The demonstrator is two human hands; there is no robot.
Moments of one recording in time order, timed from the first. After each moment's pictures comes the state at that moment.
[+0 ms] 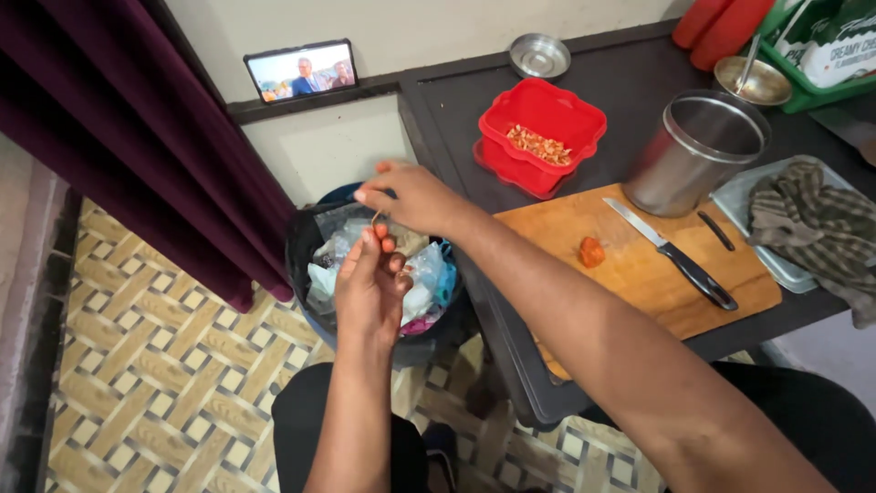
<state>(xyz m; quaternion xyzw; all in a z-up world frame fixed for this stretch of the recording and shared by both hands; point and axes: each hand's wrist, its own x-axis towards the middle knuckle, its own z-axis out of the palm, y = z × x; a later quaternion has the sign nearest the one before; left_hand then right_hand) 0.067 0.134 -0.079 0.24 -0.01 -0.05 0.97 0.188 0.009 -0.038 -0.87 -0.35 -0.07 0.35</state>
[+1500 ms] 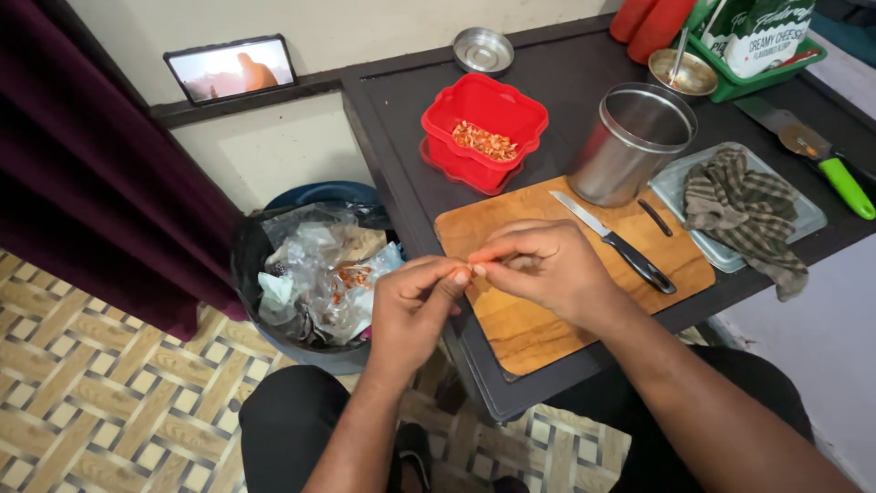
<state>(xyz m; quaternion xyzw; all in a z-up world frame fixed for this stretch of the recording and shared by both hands) 0.017 0.057 -0.030 0.61 -0.22 0.00 0.77 0.007 -0.142 0.044 -0.83 -0.19 -0.02 0.52</state>
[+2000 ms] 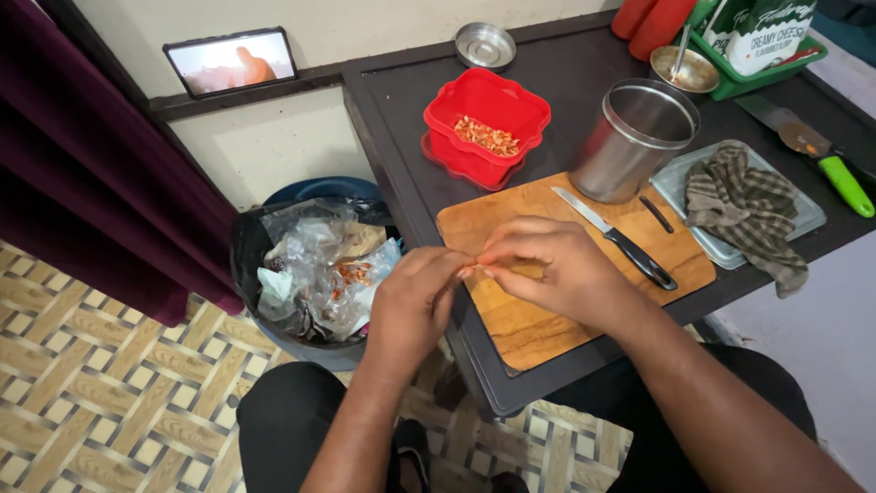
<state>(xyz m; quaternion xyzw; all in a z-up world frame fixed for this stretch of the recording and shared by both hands) 0.013 0.066 -0.009 0.75 -0.31 0.23 0.54 -0.001 -0.140 0.063 -0.89 -0.24 -0.05 0.38</state>
